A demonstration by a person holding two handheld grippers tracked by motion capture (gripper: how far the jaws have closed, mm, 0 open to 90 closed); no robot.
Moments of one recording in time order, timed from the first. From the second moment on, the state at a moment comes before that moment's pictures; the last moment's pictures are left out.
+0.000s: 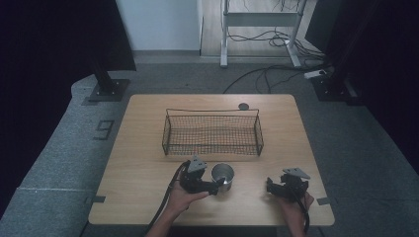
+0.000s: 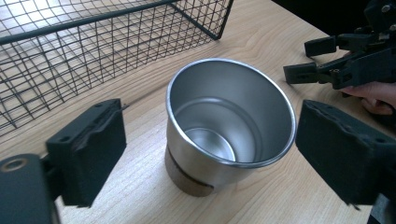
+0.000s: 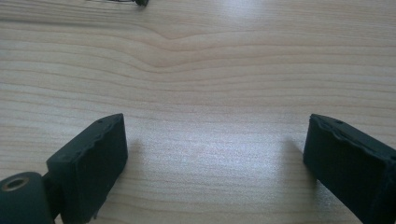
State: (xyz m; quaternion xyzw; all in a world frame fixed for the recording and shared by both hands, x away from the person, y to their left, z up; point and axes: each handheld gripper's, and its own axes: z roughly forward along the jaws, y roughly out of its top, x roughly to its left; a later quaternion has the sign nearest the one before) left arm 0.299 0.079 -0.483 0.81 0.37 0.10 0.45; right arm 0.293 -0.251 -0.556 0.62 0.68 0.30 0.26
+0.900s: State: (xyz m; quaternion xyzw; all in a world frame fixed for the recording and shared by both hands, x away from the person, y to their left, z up) left arm 0.314 0.044 -0.497 0.83 0.36 0.11 0.40; right arm 0.293 -0.251 -0.556 0.62 0.68 0.30 0.26
